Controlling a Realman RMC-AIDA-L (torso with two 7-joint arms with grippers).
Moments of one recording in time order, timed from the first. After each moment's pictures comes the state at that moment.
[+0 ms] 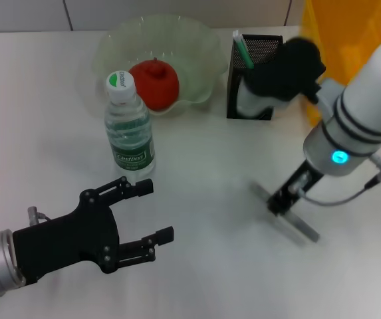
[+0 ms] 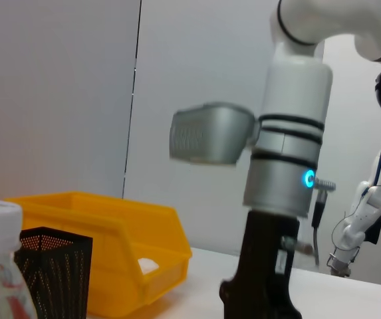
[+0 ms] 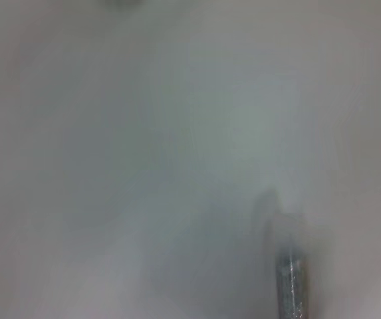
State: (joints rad) left arm -0.22 -2.06 1.21 0.46 1.40 1.62 -0.85; right arm 0.70 2.09 -1.75 -1.25 -2.60 -1.53 2.95
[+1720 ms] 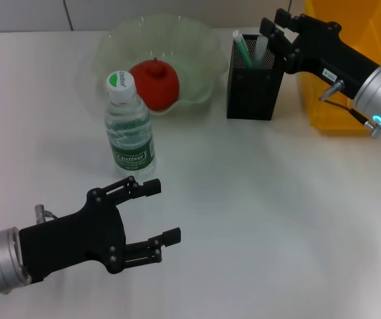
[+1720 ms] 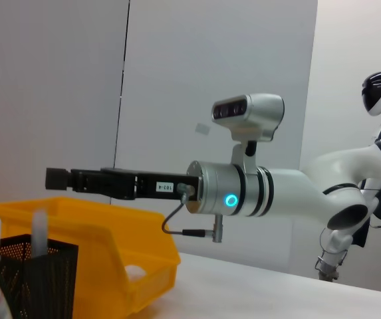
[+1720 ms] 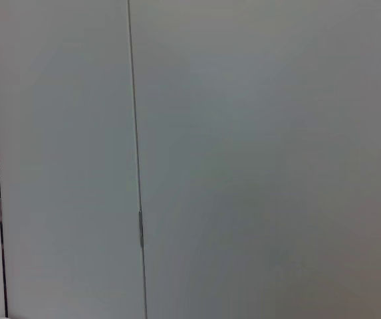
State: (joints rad) left arm -0.24 -2.06 1.22 0.46 1.40 1.63 -0.85; right arm 0.52 2.09 -1.35 -0.42 -0.75 -1.02 0.76
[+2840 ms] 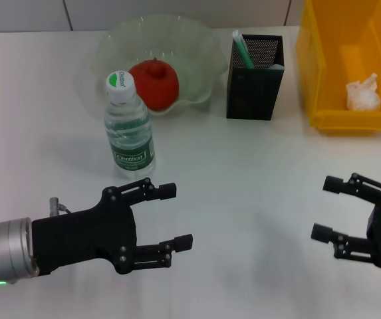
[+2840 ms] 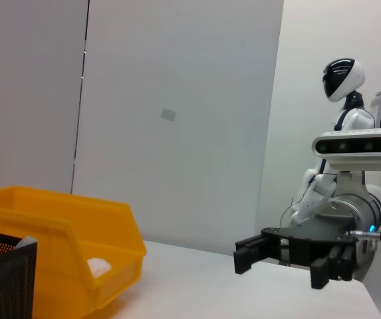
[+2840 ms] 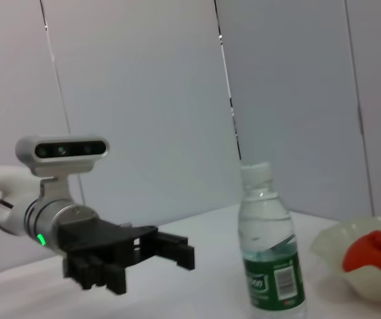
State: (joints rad) left arm -0.29 -2.06 1.22 0.49 1.48 1.64 -0.92; right arm 0.16 2.02 -0.98 -0.58 -1.57 -1.71 0.99
